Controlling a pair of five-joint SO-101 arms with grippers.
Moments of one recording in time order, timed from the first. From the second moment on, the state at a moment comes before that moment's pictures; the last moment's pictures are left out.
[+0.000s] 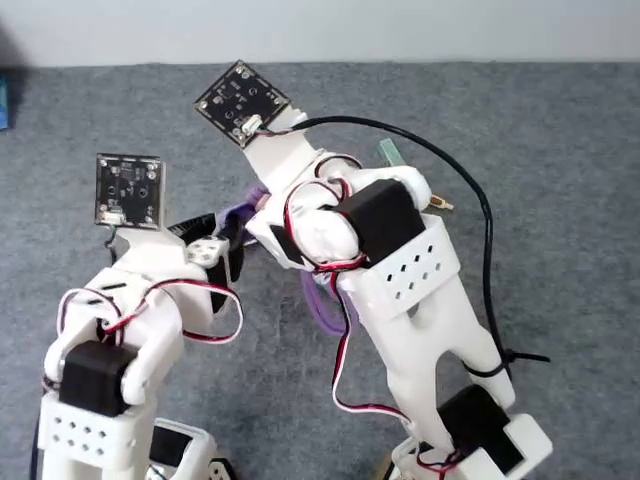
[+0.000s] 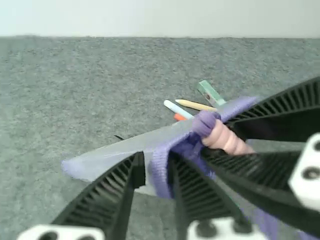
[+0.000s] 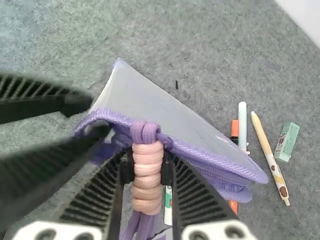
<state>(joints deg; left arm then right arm) 9.6 -57.6 32.7 72.9 18.3 -38.0 -4.9 -30.1 96.8 12.1</state>
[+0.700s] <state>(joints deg) 7.7 -57.4 32.8 73.0 15.3 -24.4 -7.4 -29.5 100.2 21.1</state>
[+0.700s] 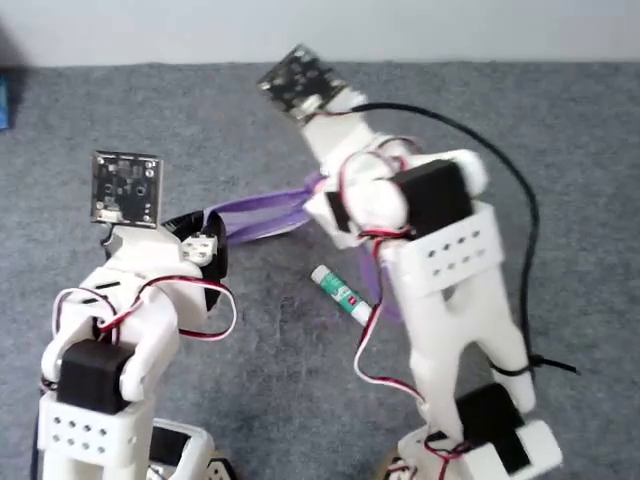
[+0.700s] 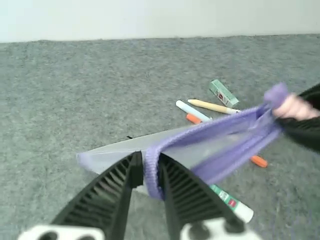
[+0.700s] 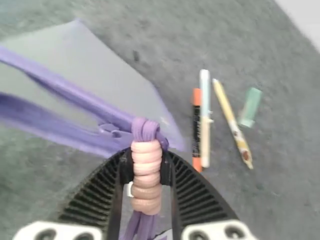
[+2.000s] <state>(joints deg) 1.9 -57.0 33.3 73.0 13.1 -13.6 -5.9 -6.1 100.7 23.3</state>
